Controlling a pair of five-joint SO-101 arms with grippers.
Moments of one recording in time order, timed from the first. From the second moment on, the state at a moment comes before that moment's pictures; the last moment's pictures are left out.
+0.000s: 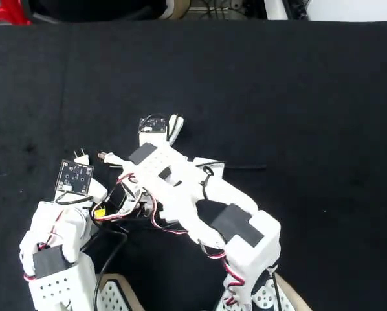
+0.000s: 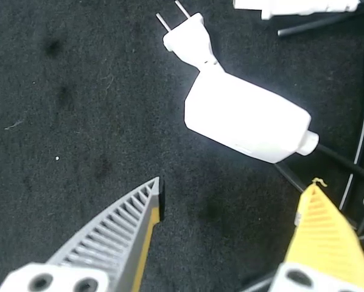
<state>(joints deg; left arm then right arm) -24.1 -103.2 94.5 69.4 -32.6 -45.7 18.1 16.0 67.8 -44.8</state>
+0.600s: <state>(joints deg) -24.1 -103.2 94.5 69.4 -32.6 -44.1 18.2 7.8 84.0 -29.2</state>
